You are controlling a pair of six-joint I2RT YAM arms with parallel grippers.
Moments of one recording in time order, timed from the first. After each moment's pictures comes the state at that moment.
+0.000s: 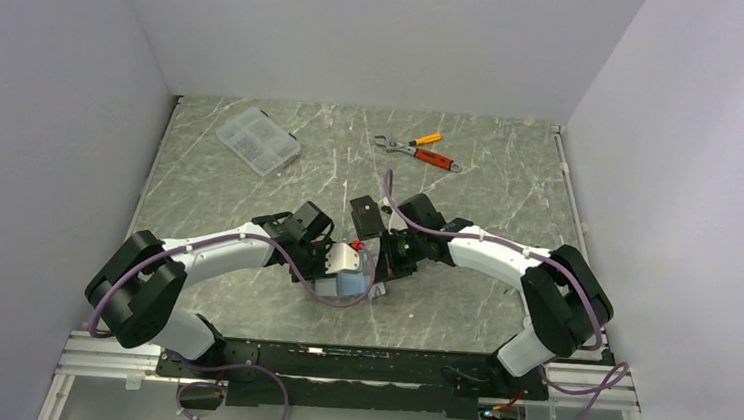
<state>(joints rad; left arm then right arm) -0.72 1.44 0.77 -0.48 0.20 0.75 0.68 1.55 0.86 -0.32 -0.48 0.49</state>
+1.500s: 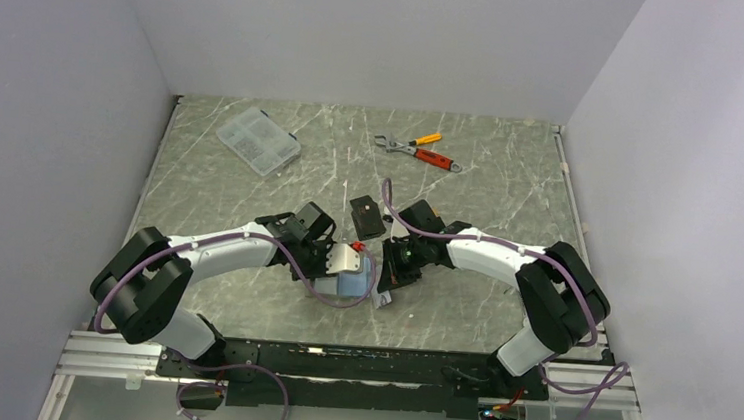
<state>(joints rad) -0.72 1.47 0.77 -0.46 0.16 0.77 0.67 1.58 0.82 -0.36 -0.48 0.45</state>
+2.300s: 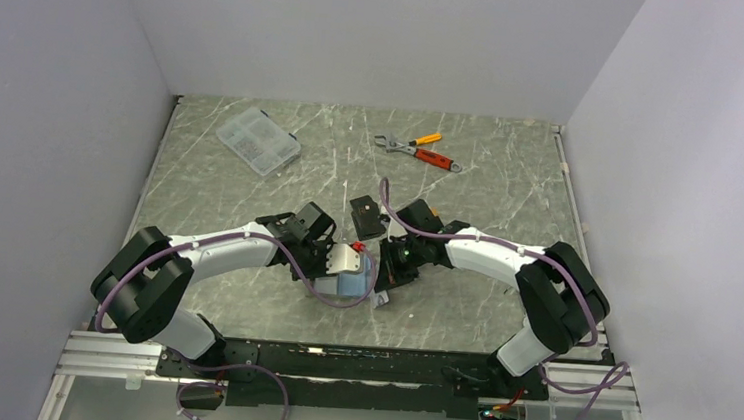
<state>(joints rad) -0.72 1.47 0.77 -0.45 0.16 0.77 0.69 1.59 0.83 -0.35 -0.50 0.44</state>
